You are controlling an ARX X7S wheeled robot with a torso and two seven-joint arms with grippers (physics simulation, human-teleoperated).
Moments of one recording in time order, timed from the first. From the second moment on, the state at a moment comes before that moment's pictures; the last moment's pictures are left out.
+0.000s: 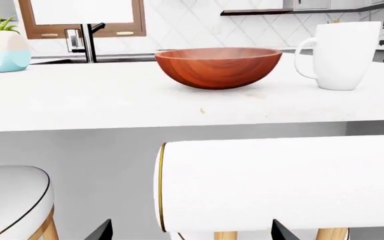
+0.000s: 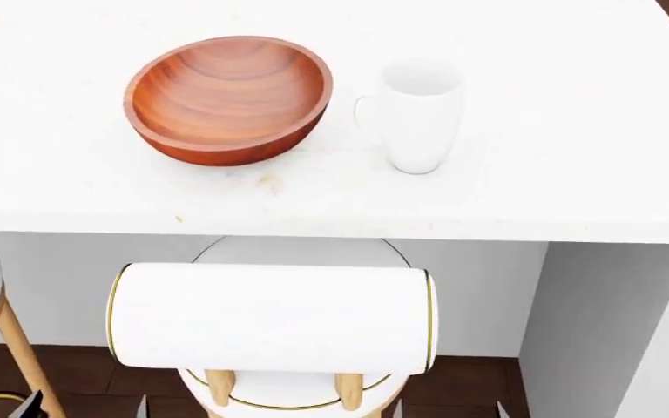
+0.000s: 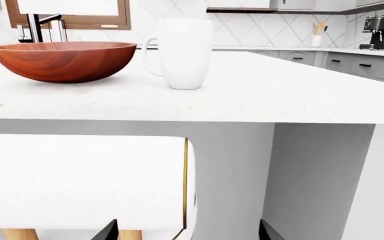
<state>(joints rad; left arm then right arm) 0.01 -0.18 0.21 0.04 -0.15 0.02 -0.20 0.02 0.18 -0.22 0.01 0.16 -0.03 0.22</state>
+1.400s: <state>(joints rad) 0.03 -0.12 0.09 0.33 -0.12 -0.22 -0.07 0.07 0.10 -0.10 -0.23 0.07 0.20 0.12</state>
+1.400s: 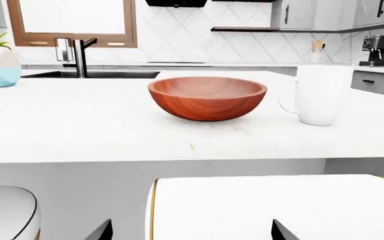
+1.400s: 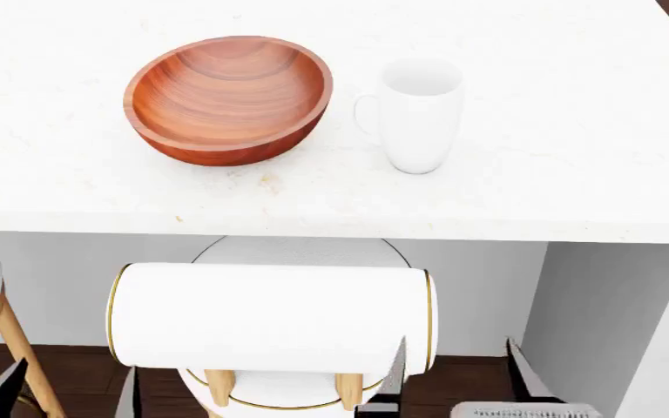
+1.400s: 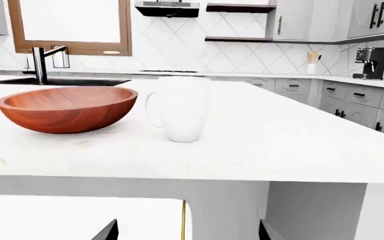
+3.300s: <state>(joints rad) -0.55 -0.32 -0.28 0.75 -0.54 -1.26 -0.07 0.43 0.39 0.43 -0.92 0.54 1.31 -0.02</state>
